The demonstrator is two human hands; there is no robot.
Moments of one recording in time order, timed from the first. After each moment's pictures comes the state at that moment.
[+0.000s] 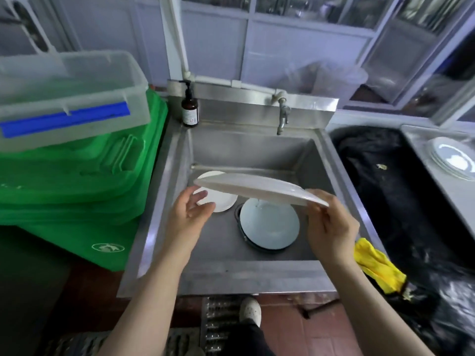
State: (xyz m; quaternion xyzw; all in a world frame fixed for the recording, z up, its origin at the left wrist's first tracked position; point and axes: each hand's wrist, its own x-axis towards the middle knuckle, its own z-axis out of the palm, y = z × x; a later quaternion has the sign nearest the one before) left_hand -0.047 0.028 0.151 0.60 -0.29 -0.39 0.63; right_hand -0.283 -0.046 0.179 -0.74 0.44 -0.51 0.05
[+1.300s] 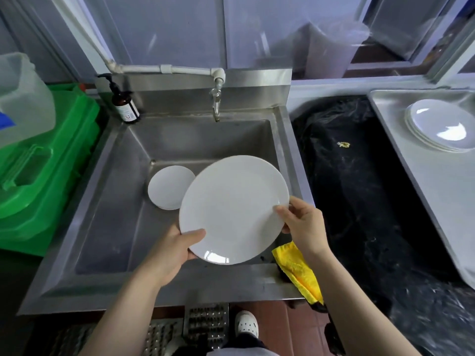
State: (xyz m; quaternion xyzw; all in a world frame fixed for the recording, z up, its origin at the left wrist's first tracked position) left_hand -0.238 -0.061 0.134 0.63 -0.24 -0.56 0.48; right_hand -0.466 -0.173 0.113 -0.54 0.50 -0.39 0.56
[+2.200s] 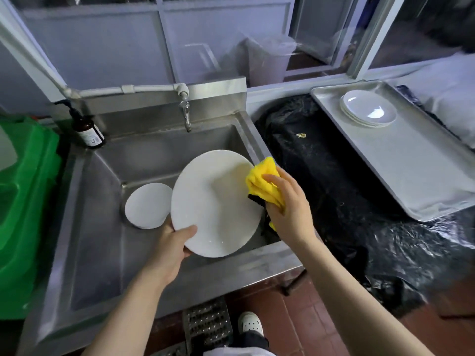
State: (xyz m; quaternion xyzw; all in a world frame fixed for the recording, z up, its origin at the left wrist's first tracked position) left_hand -0.217 -0.049 0.151 0.60 -0.26 -0.56 0.52; right_hand -0.443 -0.115 0.151 -0.73 0.51 -0.42 0.17
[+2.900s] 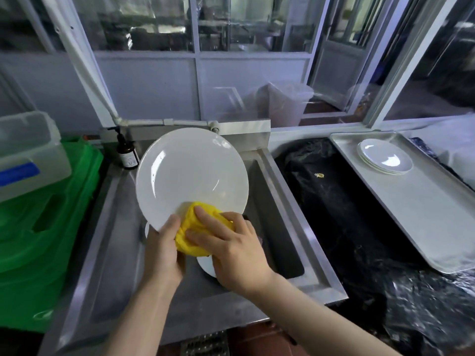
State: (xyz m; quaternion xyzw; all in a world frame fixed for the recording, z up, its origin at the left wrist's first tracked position) left_hand -0.180 -0.046 0.200 0.45 -0.19 -0.46 0.74; right_hand -0.322 -0.063 0.209 -0.90 0.32 -0.30 0.04
